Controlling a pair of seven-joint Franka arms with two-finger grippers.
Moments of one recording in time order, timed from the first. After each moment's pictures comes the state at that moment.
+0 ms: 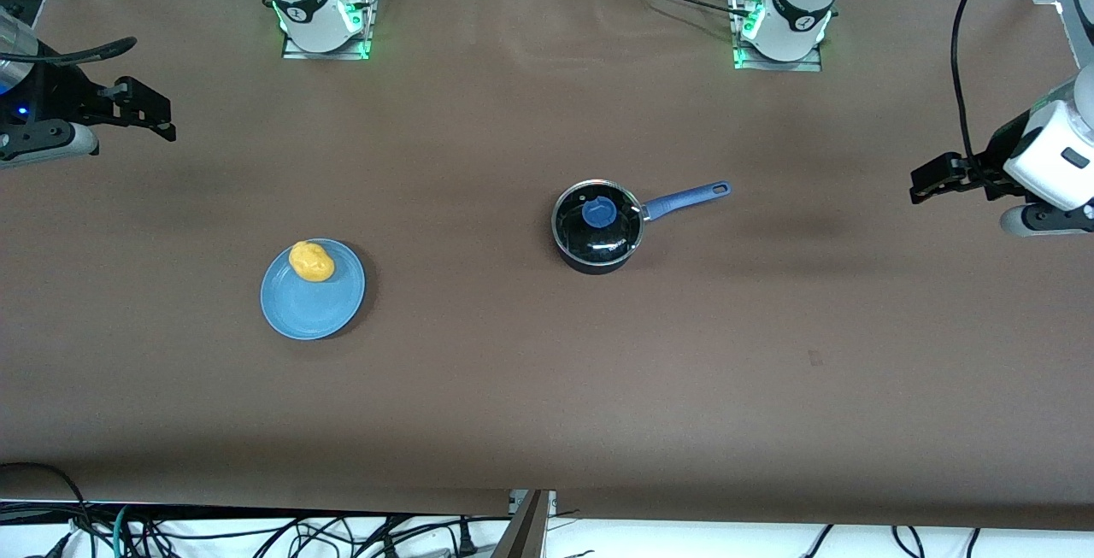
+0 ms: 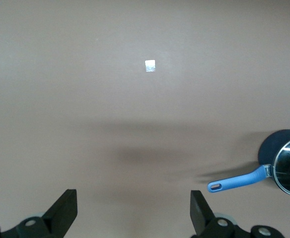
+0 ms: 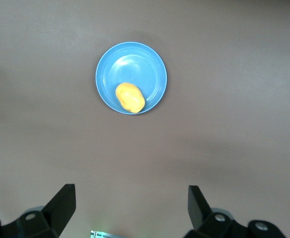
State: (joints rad) left arm -0.01 0.15 -0.05 -1.47 0.02 1.55 -0.11; right arm 0.09 0.00 -0.05 -1.60 -0.01 1.54 -0.17
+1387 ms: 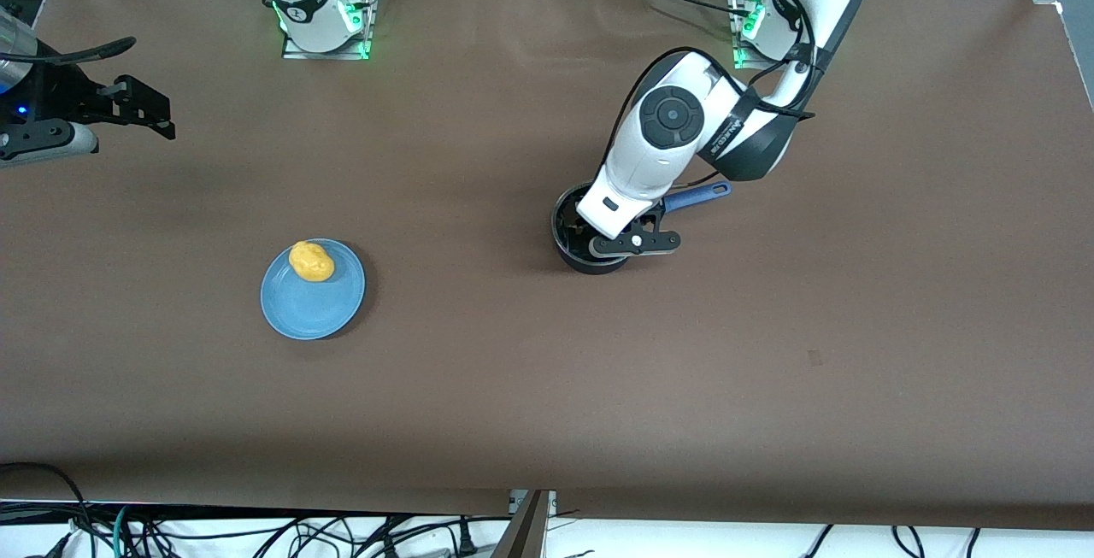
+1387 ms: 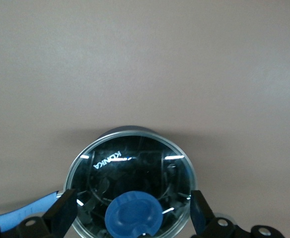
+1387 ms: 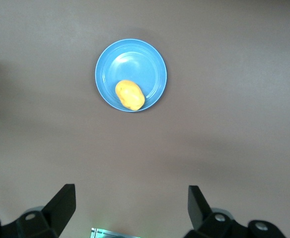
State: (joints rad) left arm -0.44 0.48 -0.23 -1.66 0.00 2.16 -0.73; right arm 0.09 0.00 -0.05 -1.59 -0.01 1.52 -0.17
